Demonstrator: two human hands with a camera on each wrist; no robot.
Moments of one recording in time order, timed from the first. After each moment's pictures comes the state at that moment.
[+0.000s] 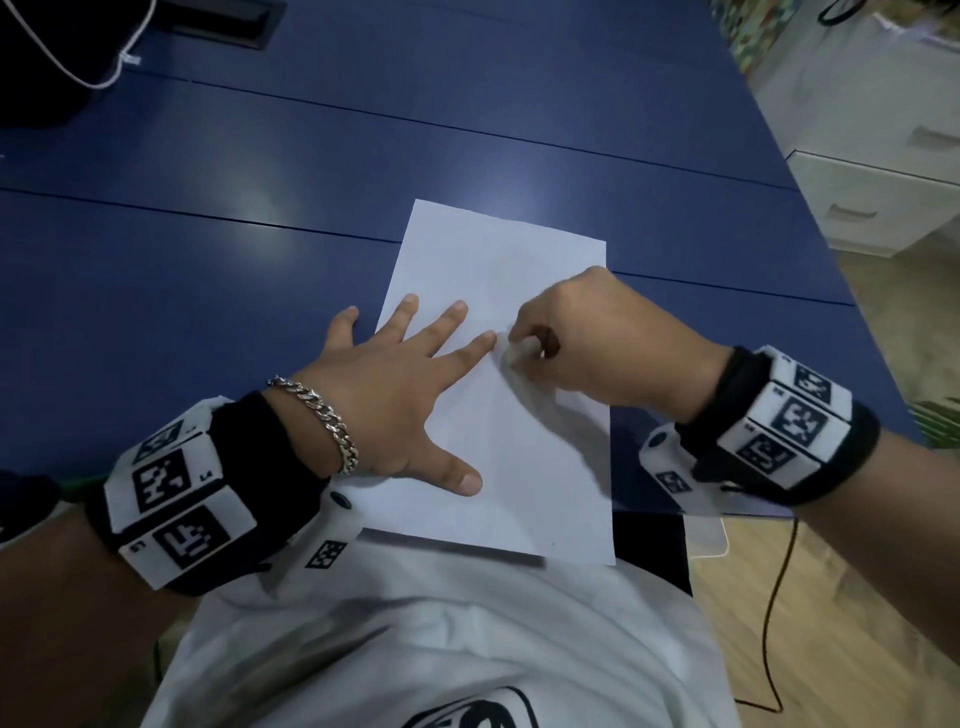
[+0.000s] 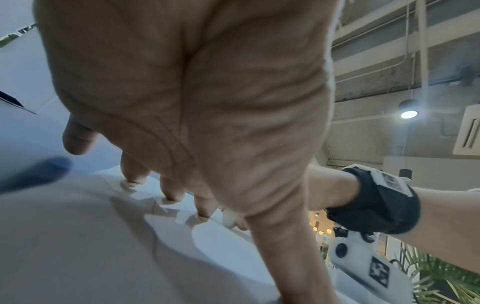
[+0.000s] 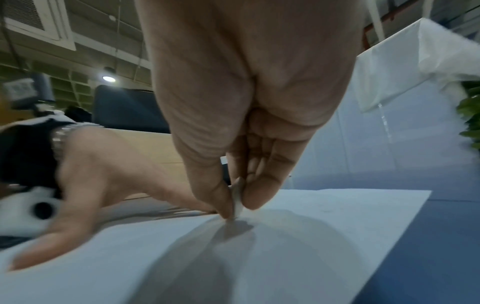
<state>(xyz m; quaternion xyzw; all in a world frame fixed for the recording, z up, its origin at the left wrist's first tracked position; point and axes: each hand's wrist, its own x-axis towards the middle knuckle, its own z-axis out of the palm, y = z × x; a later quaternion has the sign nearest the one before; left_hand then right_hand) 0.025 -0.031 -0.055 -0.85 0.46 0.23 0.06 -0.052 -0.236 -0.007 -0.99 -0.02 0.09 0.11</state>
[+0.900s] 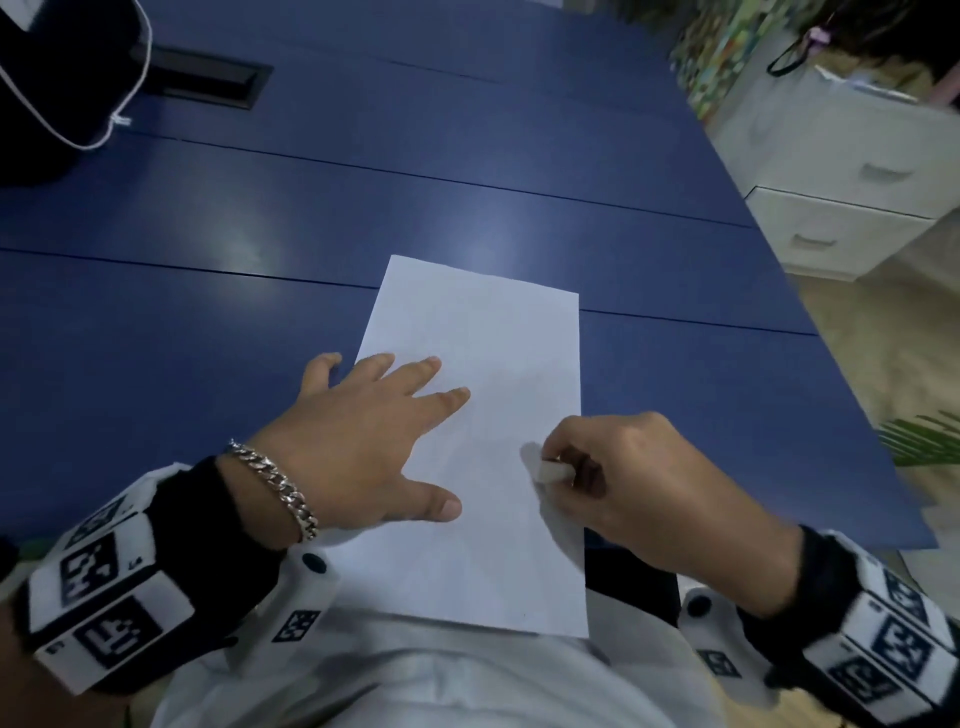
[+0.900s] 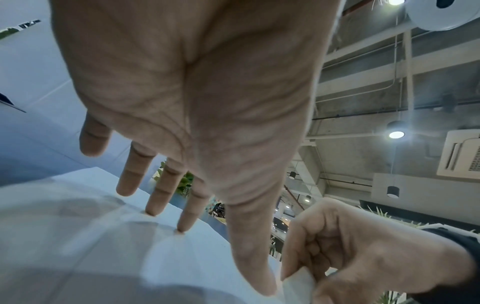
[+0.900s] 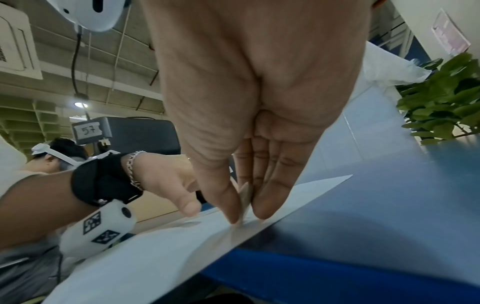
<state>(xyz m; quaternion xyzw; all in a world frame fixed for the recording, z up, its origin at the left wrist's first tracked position) 0.022 -0.021 -0.038 -0.86 0.46 0.21 0.01 -0.142 -0.233 -0.020 -0.98 0.07 0.06 0.19</state>
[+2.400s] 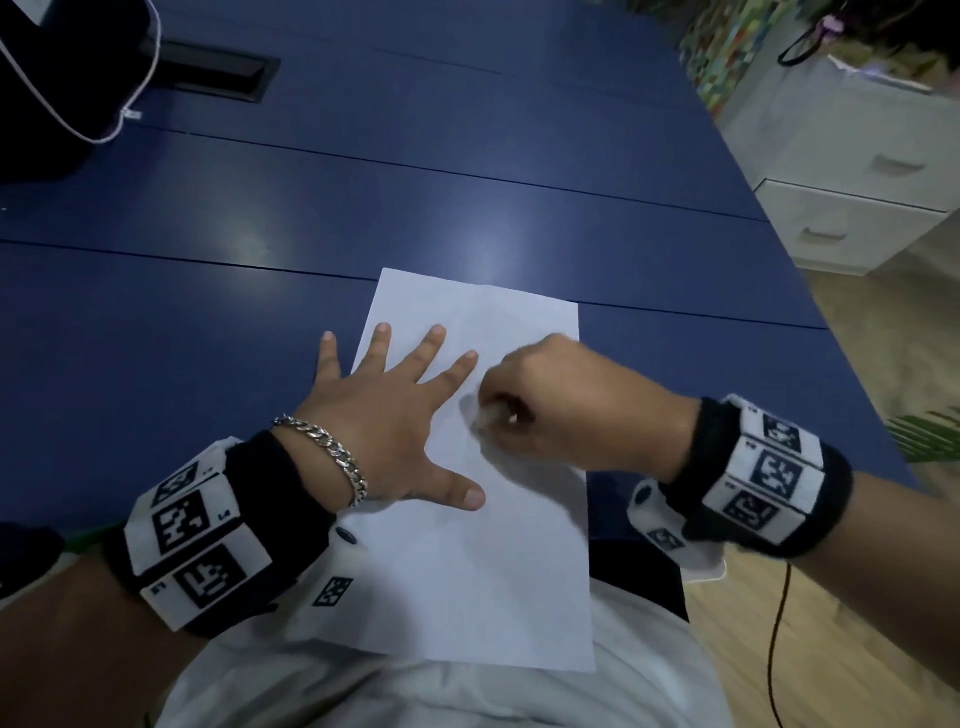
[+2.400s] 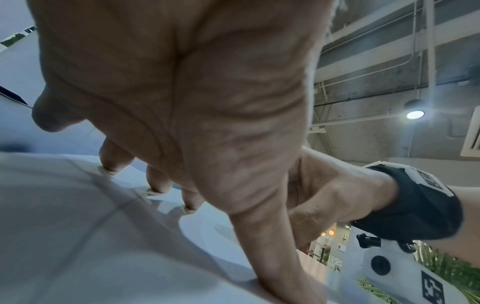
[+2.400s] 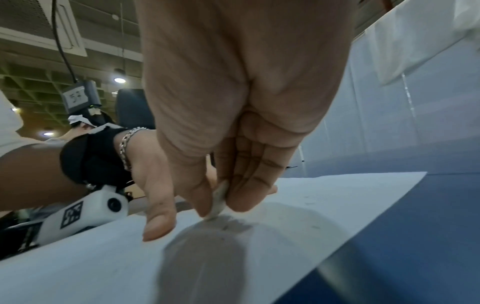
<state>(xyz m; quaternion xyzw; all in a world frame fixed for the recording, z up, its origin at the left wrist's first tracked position) 0.027 -0.035 -0.057 -0.88 0.42 0.22 0.05 -0.061 -0.222 -0.014 -0.99 -0.09 0.11 0.10</state>
